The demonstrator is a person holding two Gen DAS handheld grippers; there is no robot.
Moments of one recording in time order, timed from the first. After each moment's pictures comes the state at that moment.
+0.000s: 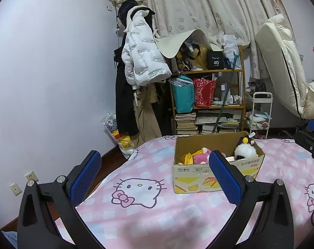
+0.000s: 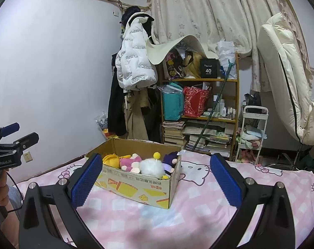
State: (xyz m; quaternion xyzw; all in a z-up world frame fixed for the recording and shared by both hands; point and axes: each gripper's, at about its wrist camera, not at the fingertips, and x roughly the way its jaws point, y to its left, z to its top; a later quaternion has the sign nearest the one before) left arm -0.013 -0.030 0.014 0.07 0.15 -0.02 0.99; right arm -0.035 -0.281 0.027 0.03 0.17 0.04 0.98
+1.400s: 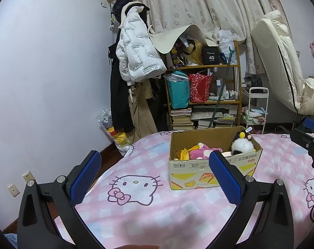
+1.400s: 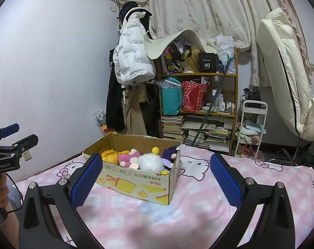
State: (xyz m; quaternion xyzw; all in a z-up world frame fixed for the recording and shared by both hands) left arm -0.005 -0.033 0.005 0.08 0.16 -0.03 0.98; right arm -0.031 -0.285 0.016 0.03 0.18 0.04 0.98
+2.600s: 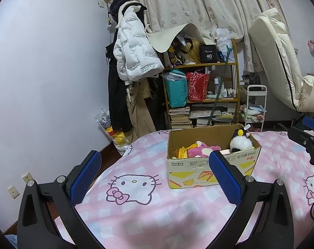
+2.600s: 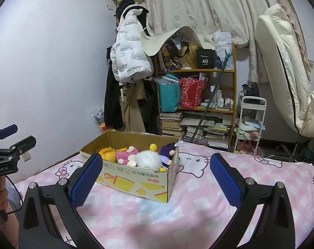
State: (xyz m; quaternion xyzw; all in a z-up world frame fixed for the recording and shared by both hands) left arm -0.006 -0.033 0.001 0.09 0.17 -0.04 0.98; right arm -0.031 -0.286 0.013 0.03 0.19 0.04 0.98
